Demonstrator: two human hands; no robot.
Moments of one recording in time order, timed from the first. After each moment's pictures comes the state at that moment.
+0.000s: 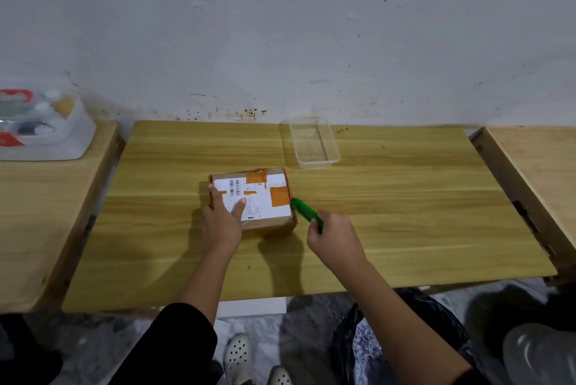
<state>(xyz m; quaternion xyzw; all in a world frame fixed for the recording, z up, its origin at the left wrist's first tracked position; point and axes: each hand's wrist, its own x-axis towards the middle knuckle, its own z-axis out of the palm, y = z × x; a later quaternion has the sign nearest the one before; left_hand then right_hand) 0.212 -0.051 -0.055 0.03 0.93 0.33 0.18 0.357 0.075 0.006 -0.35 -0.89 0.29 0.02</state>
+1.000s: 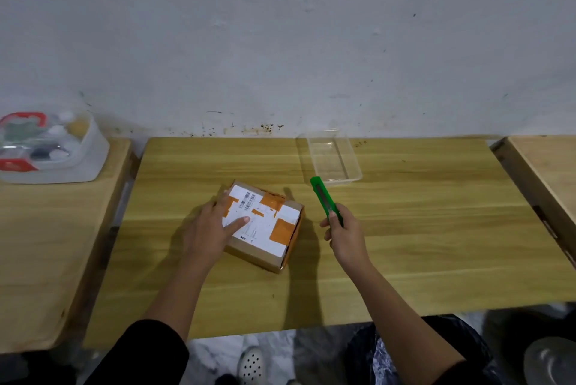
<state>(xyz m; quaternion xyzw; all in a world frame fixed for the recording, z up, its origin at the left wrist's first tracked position) 0.134 -0.094 -0.043 0.23 0.94 0.18 0.15 0.293 0.087 -0.025 -0.42 -0.71 0.55 0.14</state>
